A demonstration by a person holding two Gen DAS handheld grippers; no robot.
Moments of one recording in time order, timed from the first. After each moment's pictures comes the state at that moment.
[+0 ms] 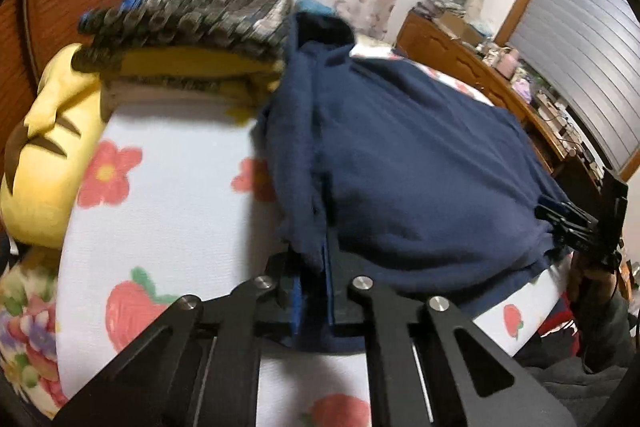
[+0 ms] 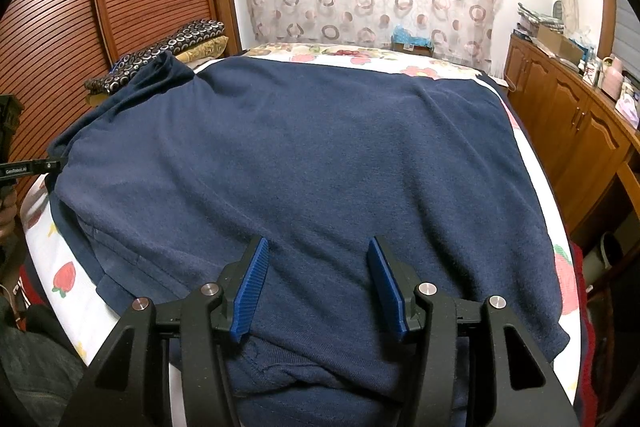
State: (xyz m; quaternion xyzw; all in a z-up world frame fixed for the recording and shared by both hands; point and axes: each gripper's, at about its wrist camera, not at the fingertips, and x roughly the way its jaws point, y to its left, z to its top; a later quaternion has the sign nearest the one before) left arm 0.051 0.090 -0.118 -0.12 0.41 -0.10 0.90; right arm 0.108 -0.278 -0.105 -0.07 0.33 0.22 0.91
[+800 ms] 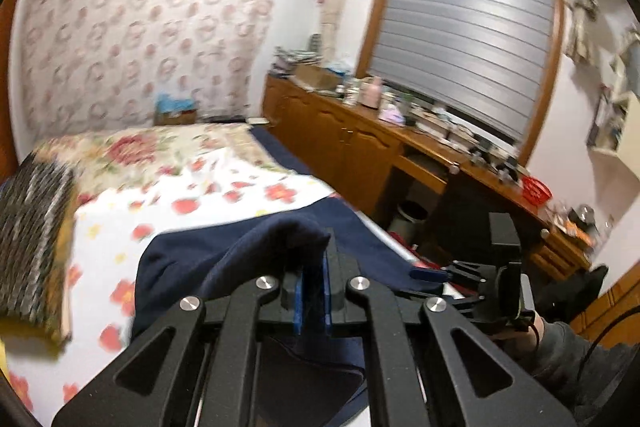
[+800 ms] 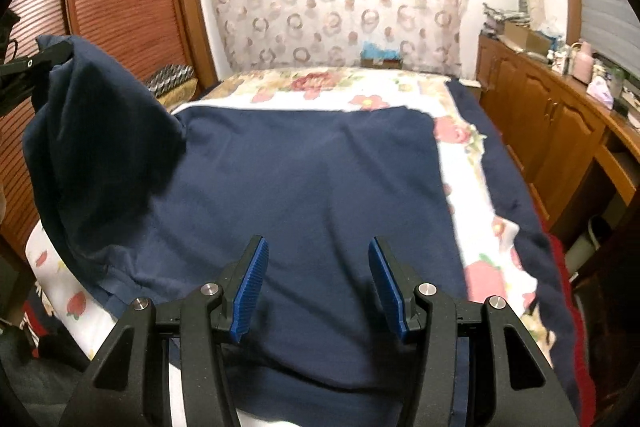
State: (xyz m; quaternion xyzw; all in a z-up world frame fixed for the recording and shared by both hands) left arm 0.096 -0.106 0.038 -0.03 0.26 -0.31 0.91; right arm 0.102 -0.313 -0.071 -0.02 0.30 0.18 0.94
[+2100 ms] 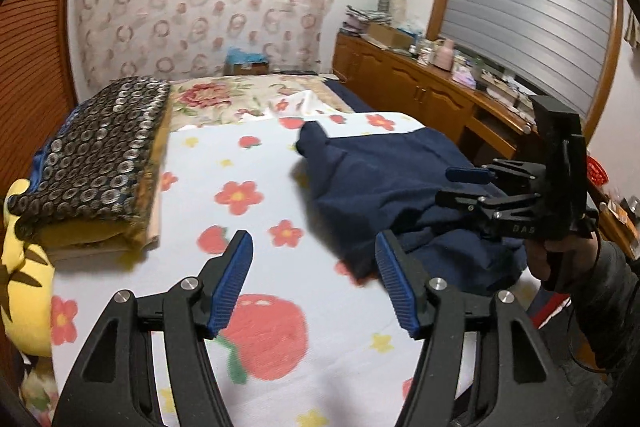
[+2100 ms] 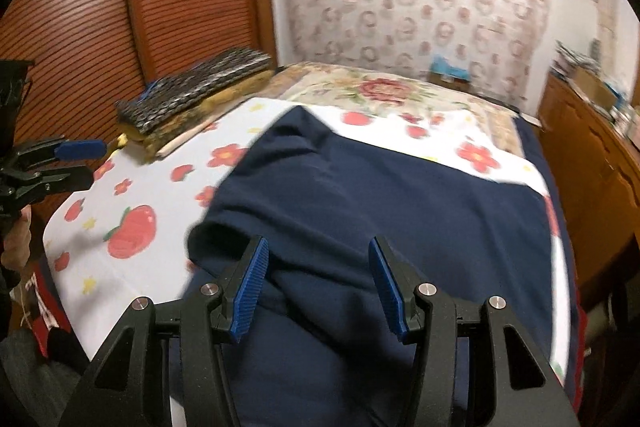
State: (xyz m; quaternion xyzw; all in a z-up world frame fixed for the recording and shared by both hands) left arm 0.078 -0.003 -0.040 -0.02 0.34 -0.18 0.92; right arm 0.142 -0.212 -0.055 -0.10 0.30 0.29 0.90
